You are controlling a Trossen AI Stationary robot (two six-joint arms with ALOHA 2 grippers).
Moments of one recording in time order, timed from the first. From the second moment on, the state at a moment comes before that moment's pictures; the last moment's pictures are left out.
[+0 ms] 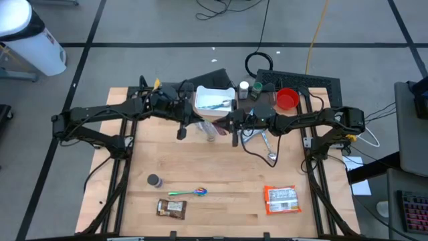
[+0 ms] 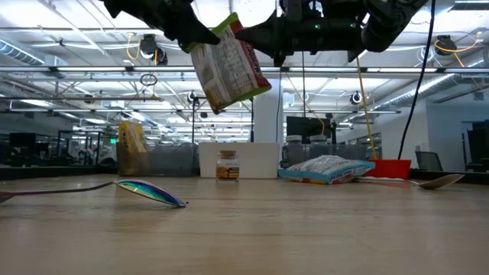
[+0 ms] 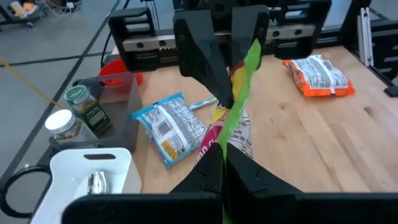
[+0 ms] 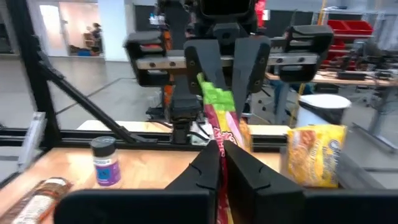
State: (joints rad) left arm 0.30 1.24 1.01 -0.21 0.30 0.25; right arm -0.18 1.54 0.83 0.76 -0.18 -0.03
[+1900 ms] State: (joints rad) left arm 0.43 1.53 1.01 0.37 0.43 -1.12; right arm 0.00 1.47 0.82 0.54 0.92 -1.36
